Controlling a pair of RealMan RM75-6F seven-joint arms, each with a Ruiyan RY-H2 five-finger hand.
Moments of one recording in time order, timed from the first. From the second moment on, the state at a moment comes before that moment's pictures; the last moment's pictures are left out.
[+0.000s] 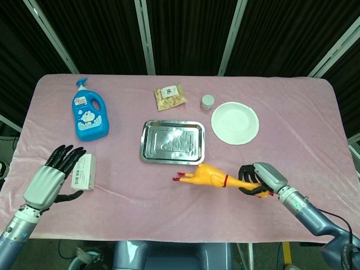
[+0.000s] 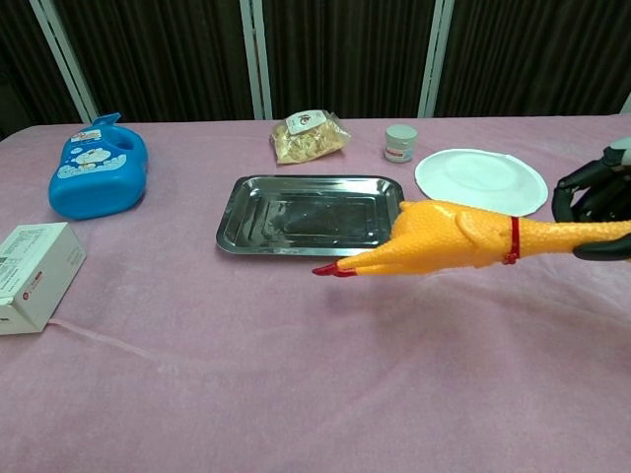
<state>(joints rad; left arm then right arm) -0.28 -1.12 -0.05 -1.75 1.71 1.36 0.05 0.58 -1.11 0.04 -1.58 -1.60 0.87 0.75</state>
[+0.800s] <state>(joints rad) -0.49 -1.37 -0.17 -1.93 1.59 1.15 0.33 0.70 -1.11 0.03 -1.69 -1.67 0.88 1.05</state>
